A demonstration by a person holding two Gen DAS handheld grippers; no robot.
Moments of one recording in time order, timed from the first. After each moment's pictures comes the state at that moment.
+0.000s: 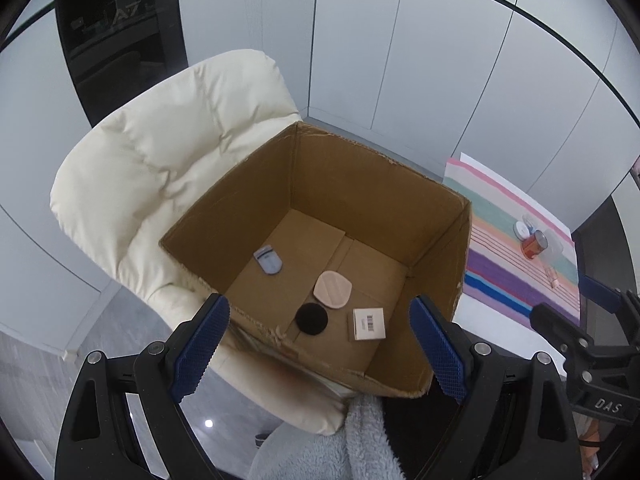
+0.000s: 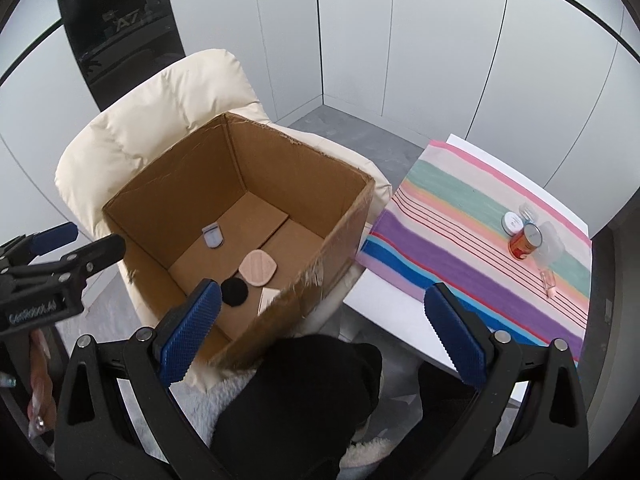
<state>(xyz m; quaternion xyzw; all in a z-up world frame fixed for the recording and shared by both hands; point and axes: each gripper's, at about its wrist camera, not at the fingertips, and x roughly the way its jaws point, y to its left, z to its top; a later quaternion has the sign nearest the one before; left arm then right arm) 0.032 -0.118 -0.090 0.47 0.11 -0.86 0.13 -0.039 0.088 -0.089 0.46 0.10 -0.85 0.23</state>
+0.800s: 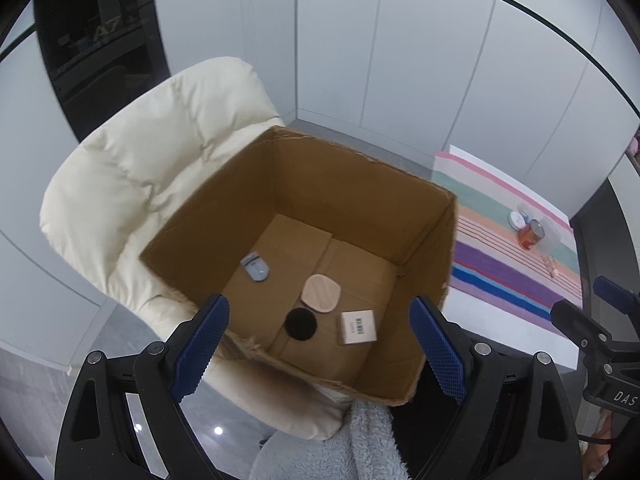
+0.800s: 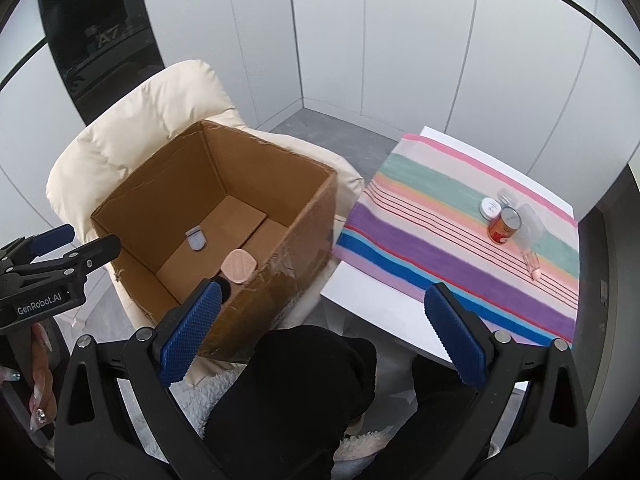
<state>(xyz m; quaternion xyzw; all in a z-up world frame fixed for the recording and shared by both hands) 0.012 -0.093 -0.093 0.48 0.08 -0.87 0.11 -0.038 0.129 -0.086 0.46 0.08 -0.86 0.20</state>
